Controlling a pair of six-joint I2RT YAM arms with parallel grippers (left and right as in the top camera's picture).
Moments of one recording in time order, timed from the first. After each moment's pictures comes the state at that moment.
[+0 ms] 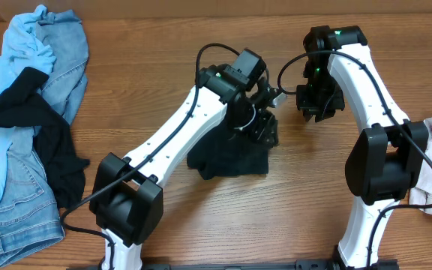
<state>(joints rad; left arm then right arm) -0.63 2.00 1.79 -1.10 0.61 -0.09 0.13 2.13 1.90 -1.53 0.02 0.19</state>
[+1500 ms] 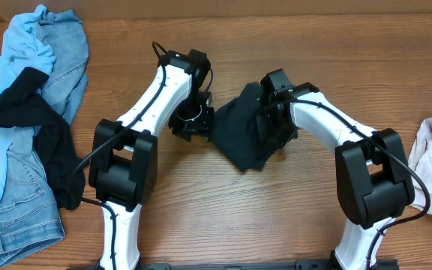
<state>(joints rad) -0.37 2.20 1.80 -1.36 0.21 -0.18 0.34 2.00 1.36 -0.85 -0.01 0.25</state>
